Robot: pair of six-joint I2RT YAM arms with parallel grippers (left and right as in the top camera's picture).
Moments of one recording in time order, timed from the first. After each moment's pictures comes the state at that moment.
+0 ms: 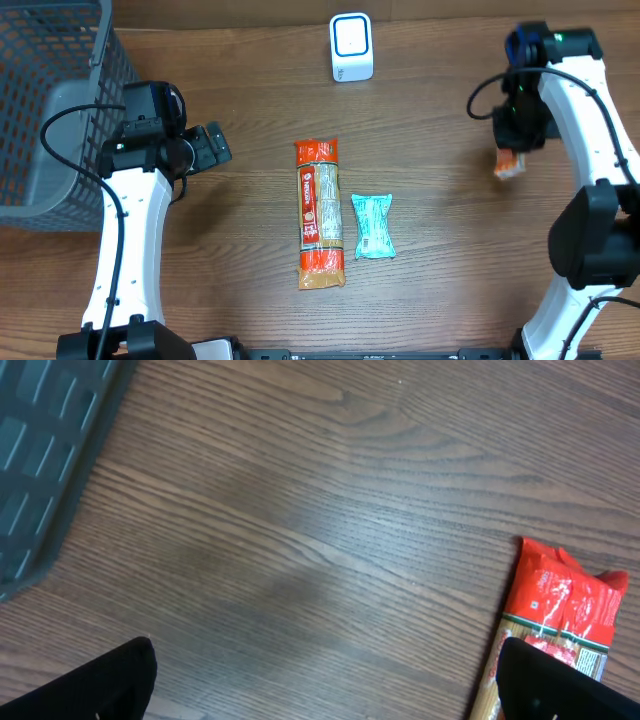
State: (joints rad) left arm 0.15 1.49 1.29 -0.90 -0.03 -0.26; right arm 0.03 2.02 1.82 -1.46 0.14 0.07
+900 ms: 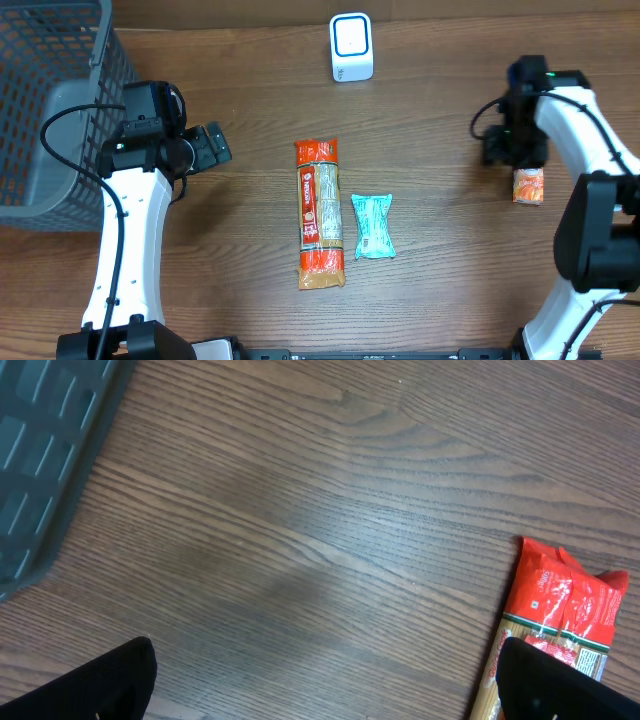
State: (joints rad) left arm 0.15 1.49 1.29 -0.90 -0.03 -0.26; right arm 0.03 1.99 1.55 -1.14 -0.01 0.10
